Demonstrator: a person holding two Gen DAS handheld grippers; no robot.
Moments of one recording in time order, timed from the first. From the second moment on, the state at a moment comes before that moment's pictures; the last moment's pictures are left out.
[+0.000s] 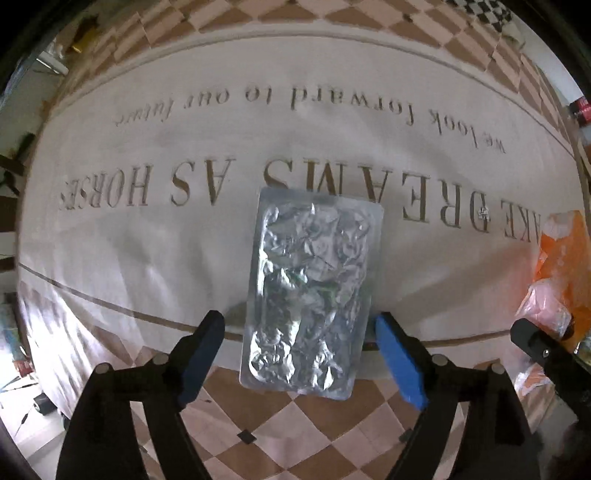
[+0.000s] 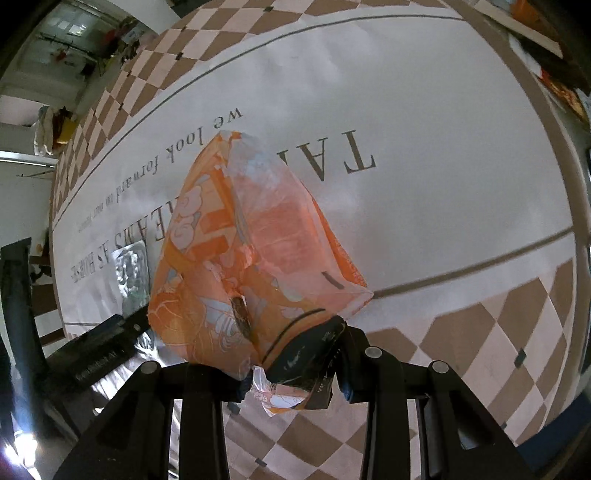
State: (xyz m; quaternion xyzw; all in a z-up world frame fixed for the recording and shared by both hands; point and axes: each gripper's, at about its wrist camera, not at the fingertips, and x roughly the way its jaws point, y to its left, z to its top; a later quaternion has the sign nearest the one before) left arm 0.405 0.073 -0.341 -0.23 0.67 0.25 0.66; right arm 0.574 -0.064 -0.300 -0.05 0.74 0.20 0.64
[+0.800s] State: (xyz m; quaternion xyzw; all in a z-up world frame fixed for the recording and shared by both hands) left arm 0.265 0.021 -0.206 -0.22 0.55 0.22 0.78; right arm 0.491 -0.090 -0.242 -0.06 0.69 0.24 0.68
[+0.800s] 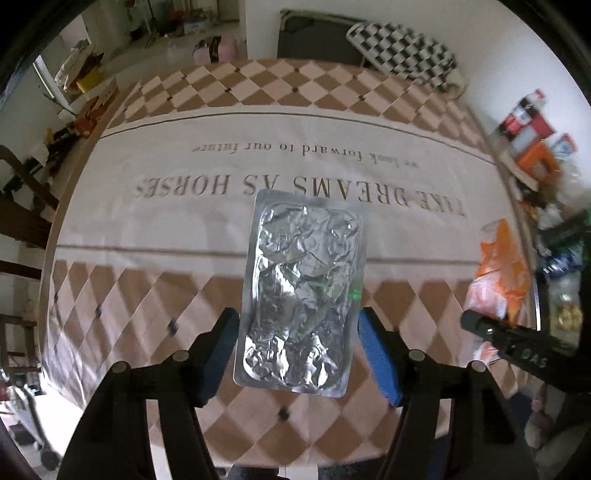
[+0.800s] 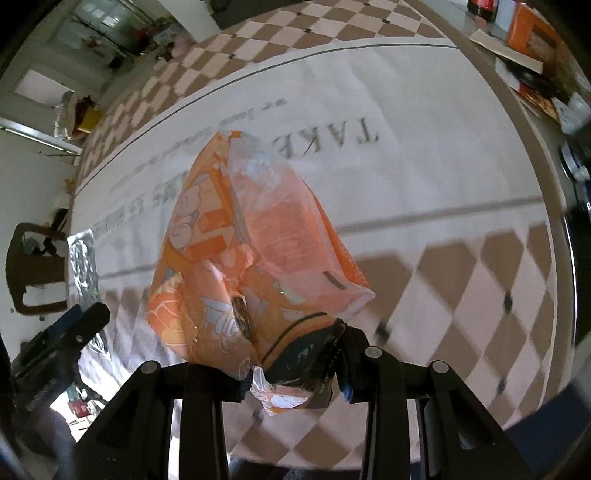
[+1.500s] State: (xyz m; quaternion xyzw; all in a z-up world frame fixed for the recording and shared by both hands) left arm 0.024 -0.060 -0.359 -0.32 0.62 0.11 0.71; right arm 0.154 -0.240 -0.368 0.03 0.79 0.15 0.60
